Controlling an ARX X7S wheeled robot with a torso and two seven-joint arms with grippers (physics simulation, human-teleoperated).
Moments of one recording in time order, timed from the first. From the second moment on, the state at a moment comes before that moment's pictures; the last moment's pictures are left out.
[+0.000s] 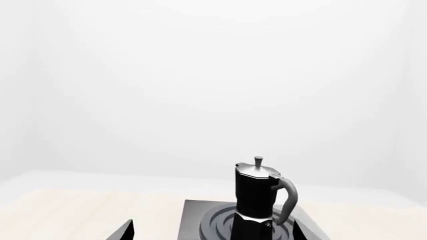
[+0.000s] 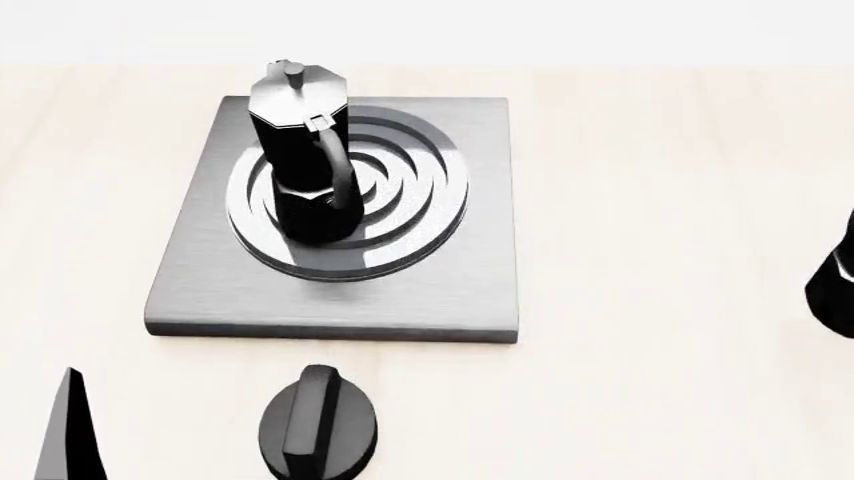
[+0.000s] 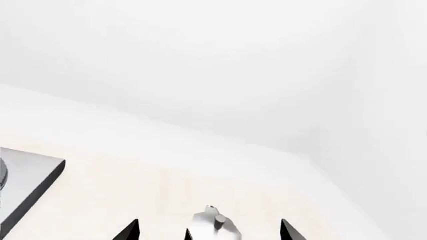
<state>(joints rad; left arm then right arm) 0.14 -0.44 0.25 0.81 -0.30 -0.11 -0.47 1.49 1.56 -1.66 -0.27 1.19 -0.20 0.48</state>
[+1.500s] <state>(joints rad) 0.13 -0.44 0.28 0.77 -0.30 -0.09 -0.48 1.36 1.17 -1.64 0.47 1.44 -0.04 0.08</state>
